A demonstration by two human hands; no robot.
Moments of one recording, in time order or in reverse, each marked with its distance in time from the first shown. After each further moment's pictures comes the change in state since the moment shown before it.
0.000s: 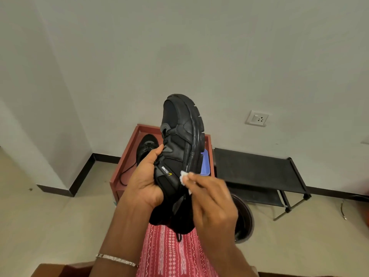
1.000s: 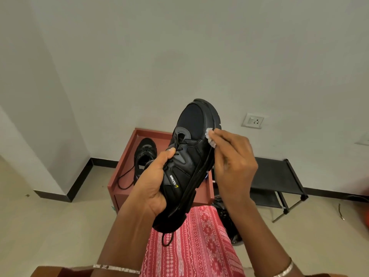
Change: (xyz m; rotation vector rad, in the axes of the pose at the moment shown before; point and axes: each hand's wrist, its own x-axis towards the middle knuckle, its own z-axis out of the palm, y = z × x) left_hand -0.016 -0.015 0.016 0.276 0.040 0.065; right_hand 0.081 0.044 -0.012 -0.155 0.206 -0.051
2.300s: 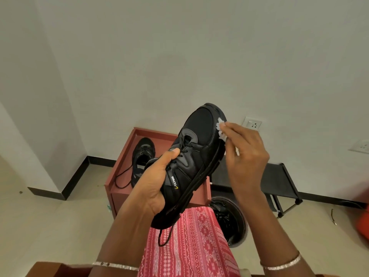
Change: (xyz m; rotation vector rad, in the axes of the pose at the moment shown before) left_hand 0.010 -0.004 -0.012 0.029 0.017 -0.006; right_hand 0.019 0.016 -0.007 -0.090 -0.036 -0.031
